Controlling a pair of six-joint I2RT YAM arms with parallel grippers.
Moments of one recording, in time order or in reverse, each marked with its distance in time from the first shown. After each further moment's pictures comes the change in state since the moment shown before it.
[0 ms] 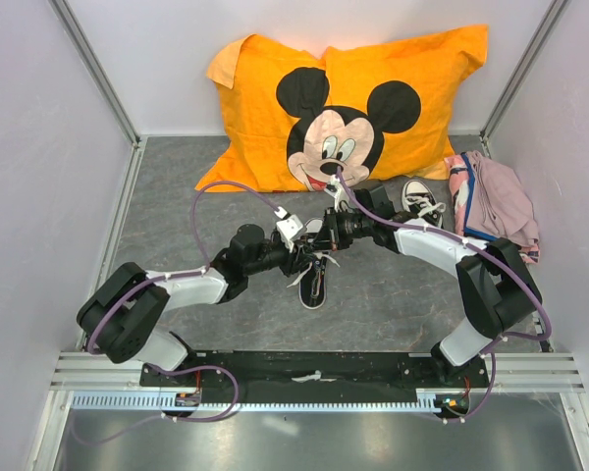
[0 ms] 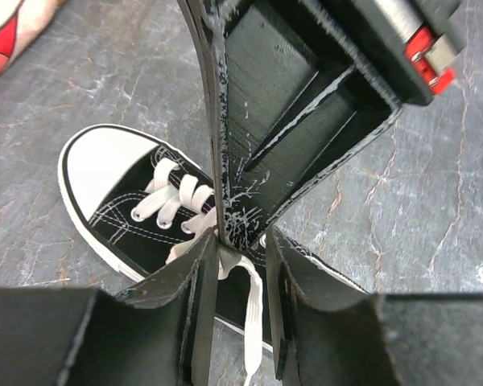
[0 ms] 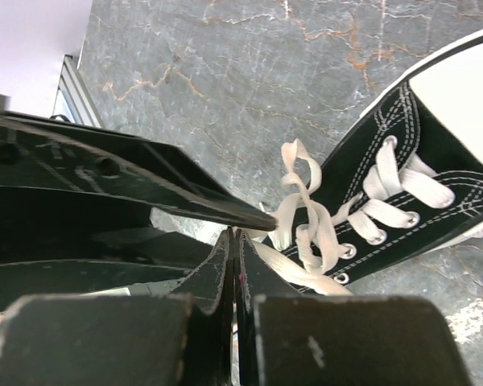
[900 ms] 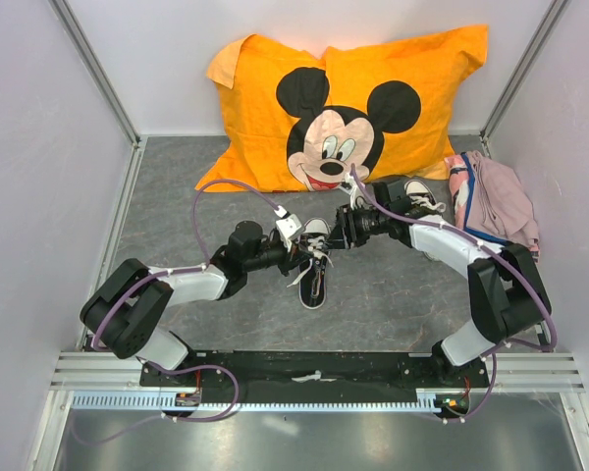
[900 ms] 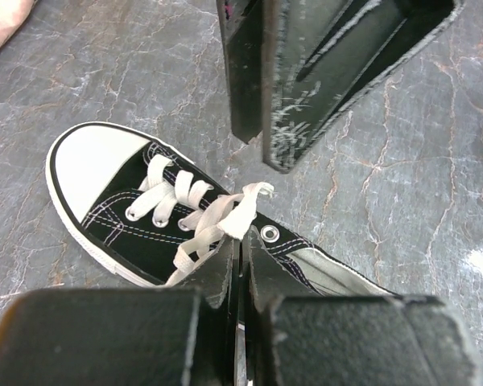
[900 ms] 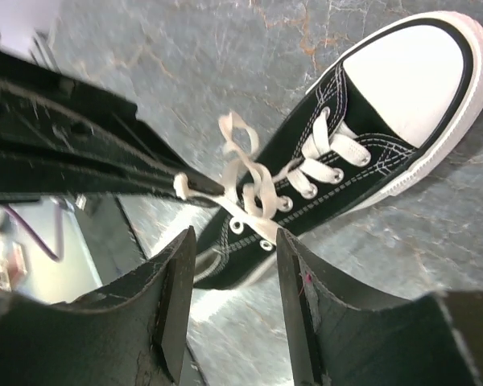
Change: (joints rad) left arm 0.039 0.033 0.011 -0.001 0.095 0.022; right arm -0.110 -0.042 0.000 -0.123 -0.063 -0.187
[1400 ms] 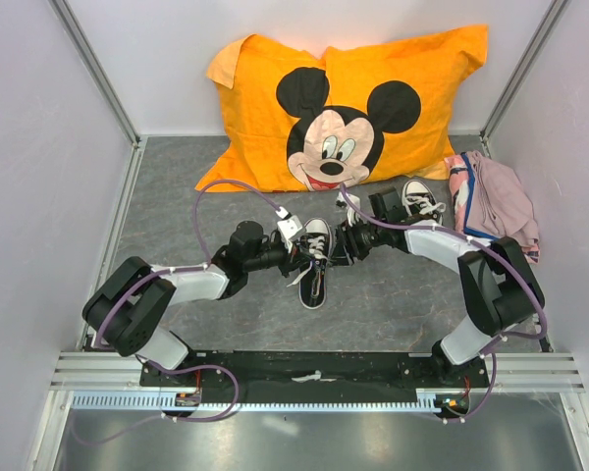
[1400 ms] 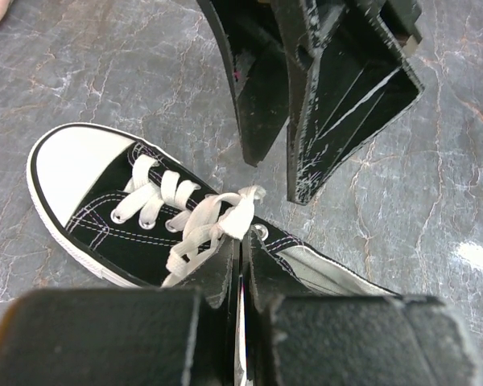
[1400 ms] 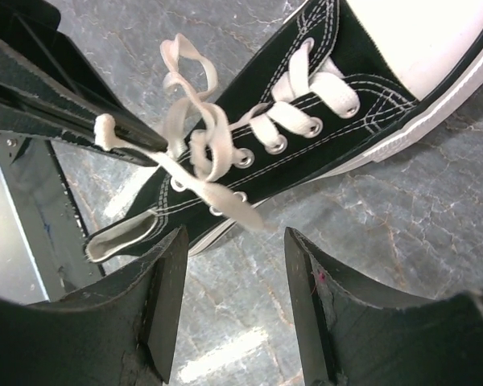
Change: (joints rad) left arm 0.002 0.013 0.001 0.006 0.042 -0.001; right arm 0.001 0.036 -0.068 -0.045 0.006 -0.264
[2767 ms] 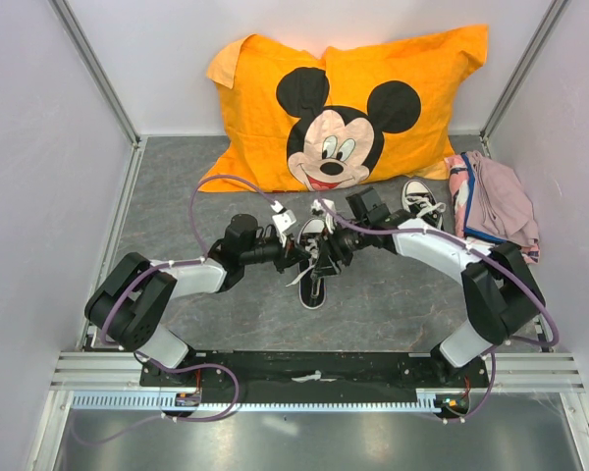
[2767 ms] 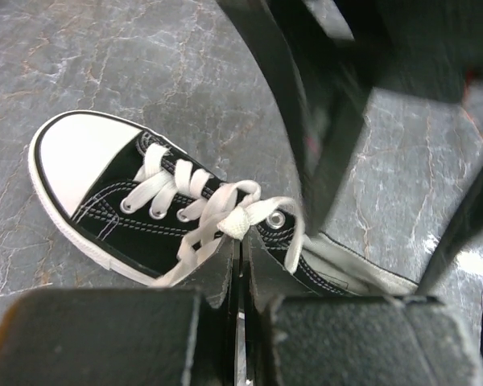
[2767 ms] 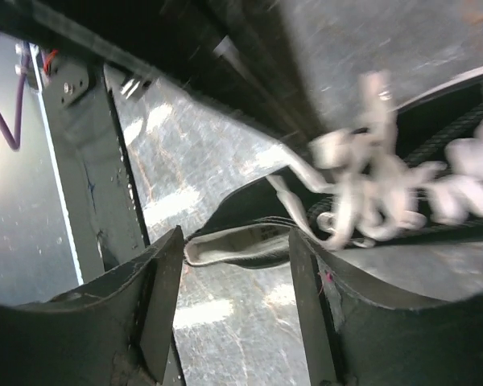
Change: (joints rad) left arm 0.076 0.030 0.028 -0.032 0.118 -0.016; right arm 0.170 -0.027 0.093 -0.126 -0.042 -0.094
